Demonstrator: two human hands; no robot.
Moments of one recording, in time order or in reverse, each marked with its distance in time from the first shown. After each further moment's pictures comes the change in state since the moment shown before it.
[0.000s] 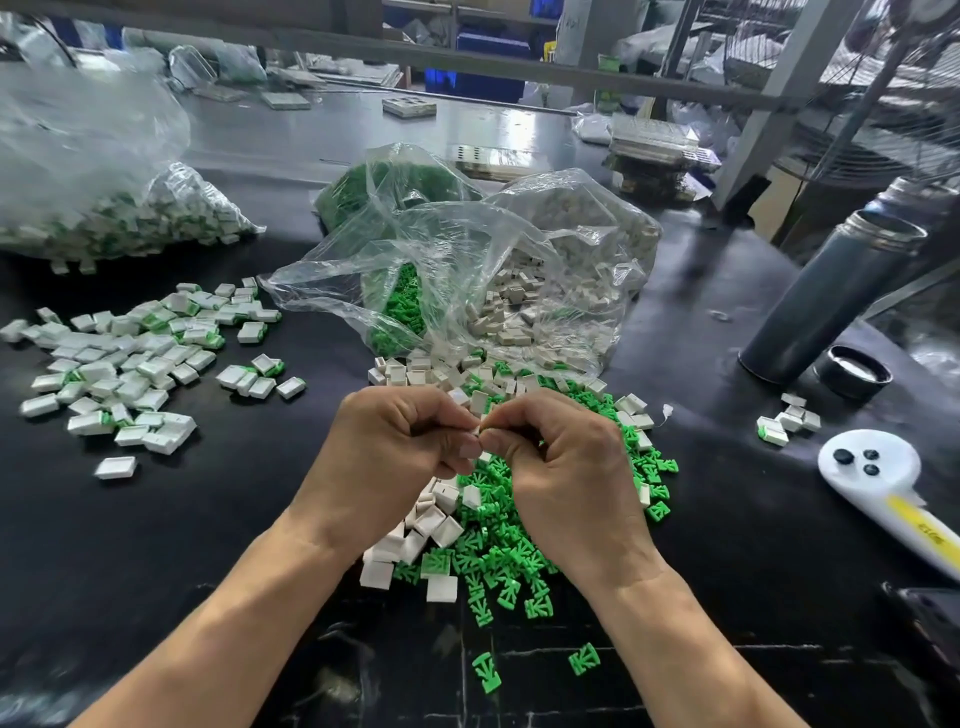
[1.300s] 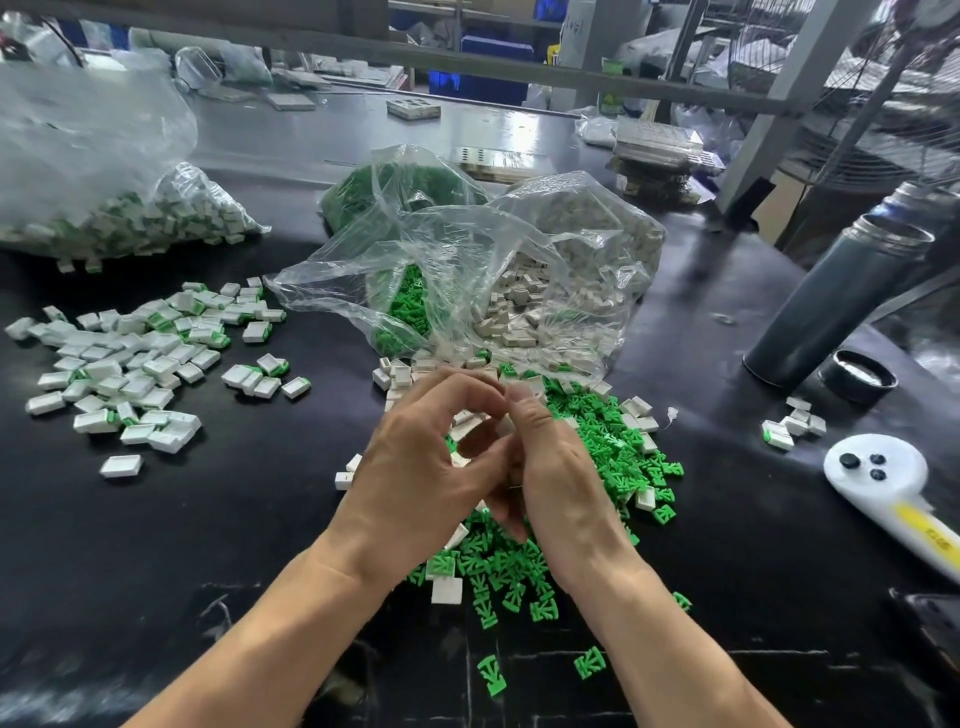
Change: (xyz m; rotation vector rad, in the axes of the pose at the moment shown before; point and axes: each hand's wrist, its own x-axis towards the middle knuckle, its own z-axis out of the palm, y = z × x) left_hand -0.010 0.006 0.018 0.286 0.068 0.258; right_hand -0.001 -0.005 0.017 0.577 -0.214 0.383
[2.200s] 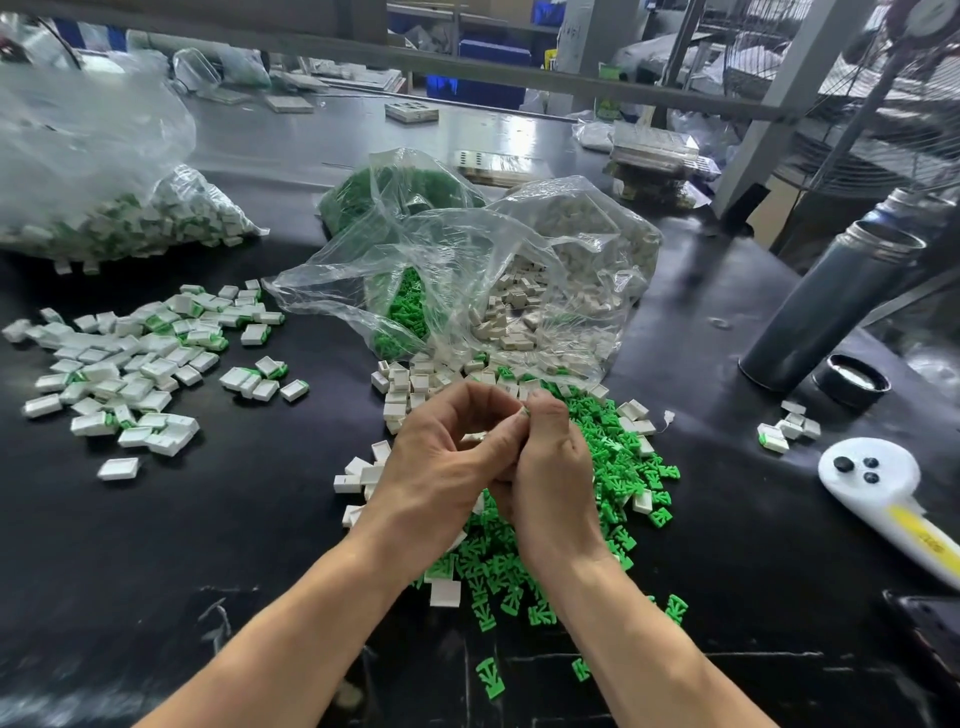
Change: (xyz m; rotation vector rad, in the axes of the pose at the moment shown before) left_hand 0.003 0.003 0.018 -0.694 -0.087 -0.281; right_hand 0.007 -0.002 0.015 0.182 0.167 -0.058
